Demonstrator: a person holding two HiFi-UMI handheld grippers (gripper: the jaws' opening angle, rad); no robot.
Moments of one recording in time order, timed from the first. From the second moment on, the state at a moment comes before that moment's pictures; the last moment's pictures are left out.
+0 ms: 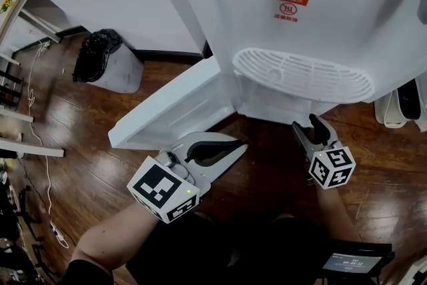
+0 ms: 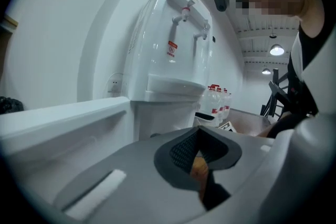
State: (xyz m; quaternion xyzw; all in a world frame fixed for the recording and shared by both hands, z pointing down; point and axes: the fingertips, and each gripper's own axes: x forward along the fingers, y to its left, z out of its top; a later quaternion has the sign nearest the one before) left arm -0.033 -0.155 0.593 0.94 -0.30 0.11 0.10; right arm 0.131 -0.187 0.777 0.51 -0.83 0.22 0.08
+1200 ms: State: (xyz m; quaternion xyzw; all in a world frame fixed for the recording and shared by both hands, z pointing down) left arm -0.028 -0.149 0.529 0.95 -0.30 0.04 0.07; right arm 0.088 -0.117 0.556 0.36 -0.92 0.14 0.05
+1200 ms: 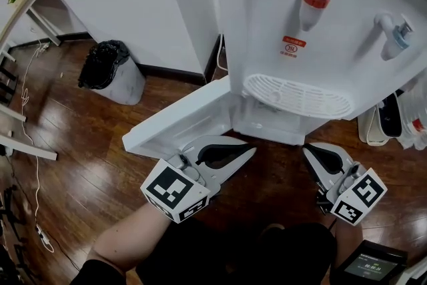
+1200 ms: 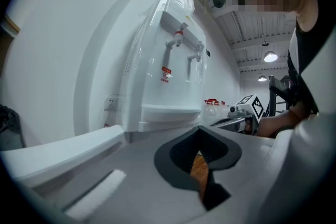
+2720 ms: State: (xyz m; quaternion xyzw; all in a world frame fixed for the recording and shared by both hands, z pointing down) left arm -0.064 -0.171 0.469 0.93 -0.35 0.02 0.08; right arm 0.072 -0.150 0.487 0.37 -0.92 0.13 0.04
